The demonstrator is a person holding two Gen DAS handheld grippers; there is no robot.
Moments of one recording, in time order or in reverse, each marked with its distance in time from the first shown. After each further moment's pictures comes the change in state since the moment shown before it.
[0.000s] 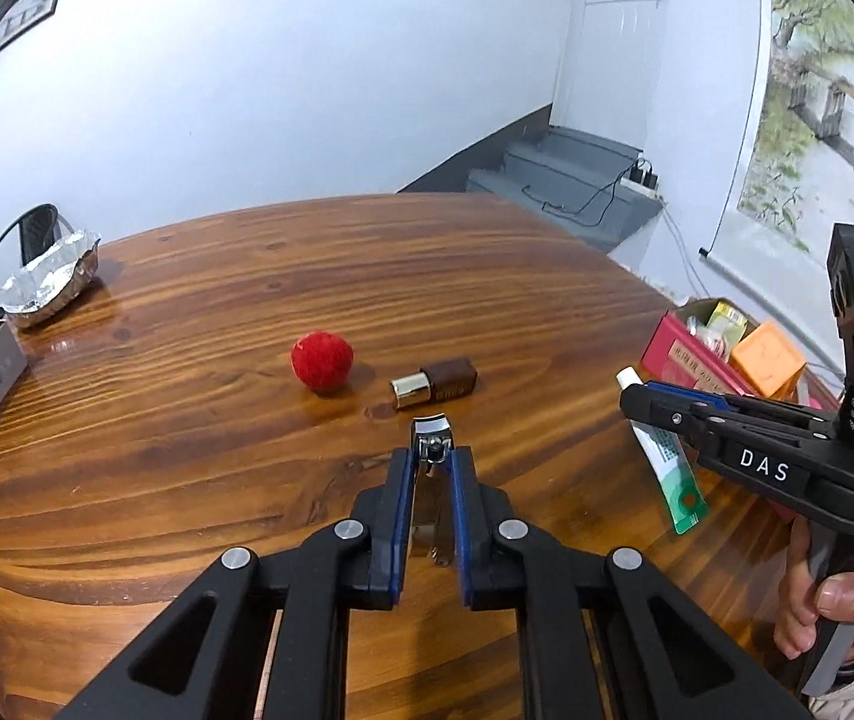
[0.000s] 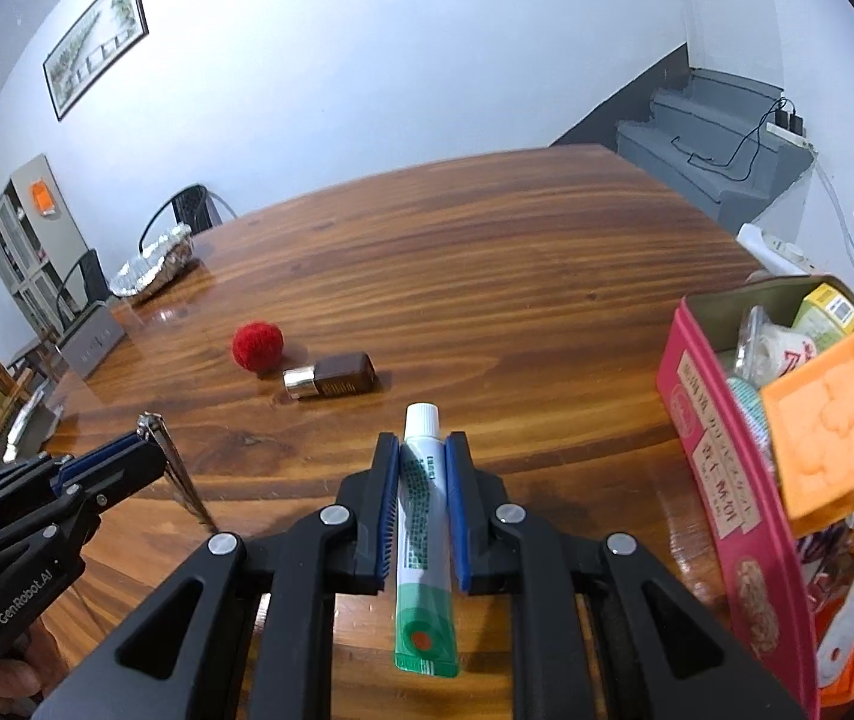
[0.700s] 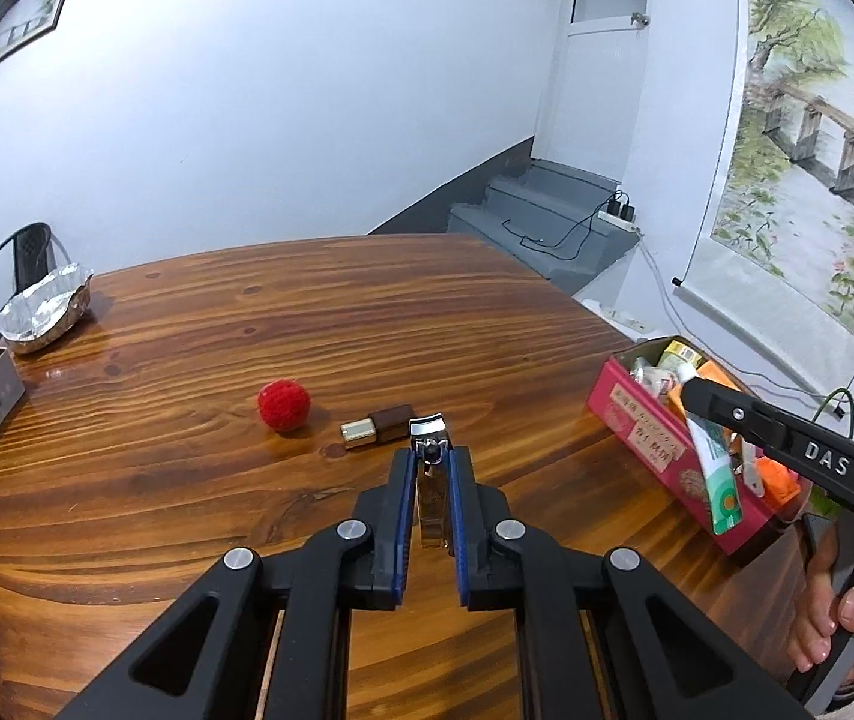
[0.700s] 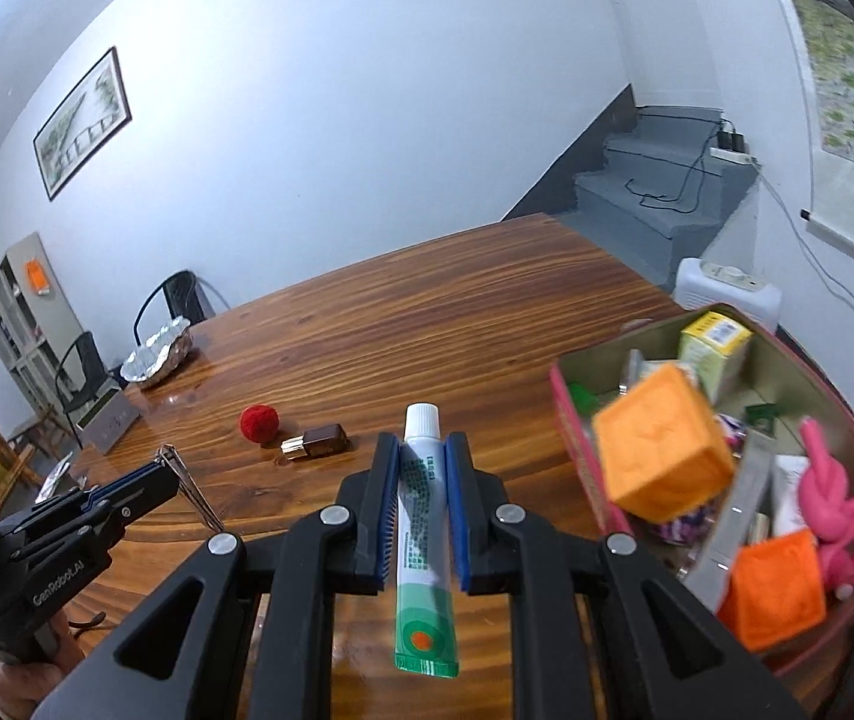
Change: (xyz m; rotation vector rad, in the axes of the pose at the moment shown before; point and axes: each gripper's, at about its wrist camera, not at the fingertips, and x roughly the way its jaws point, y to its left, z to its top) left arm -0.028 -0.033 0.010 -0.002 -0.075 -0.041; right arm -0.088 -0.036 -0.005 0.100 -0.177 -0.023
